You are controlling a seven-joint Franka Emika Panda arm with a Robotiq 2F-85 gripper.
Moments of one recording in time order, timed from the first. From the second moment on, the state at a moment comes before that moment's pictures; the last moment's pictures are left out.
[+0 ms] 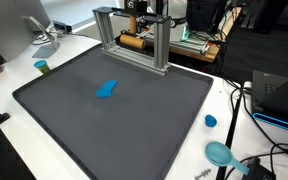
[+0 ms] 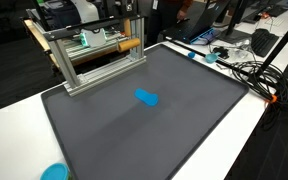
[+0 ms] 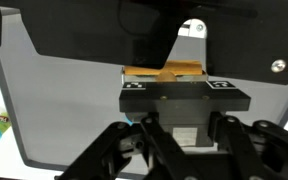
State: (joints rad) arm -0.03 -0.54 0.03 -2.57 -0.06 2.18 -0.07
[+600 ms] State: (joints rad) arm -0.03 -0.55 0.02 -2.59 -0.06 2.13 -0.07
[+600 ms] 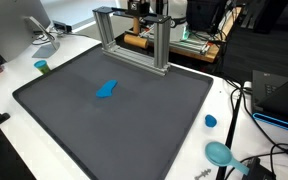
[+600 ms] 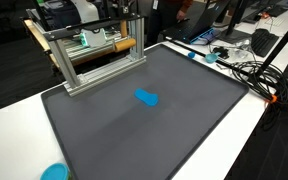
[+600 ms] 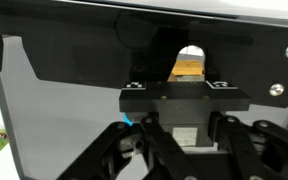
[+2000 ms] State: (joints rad) arm -0.03 -0.72 -0.01 -2.69 -0.05 2.10 0.03
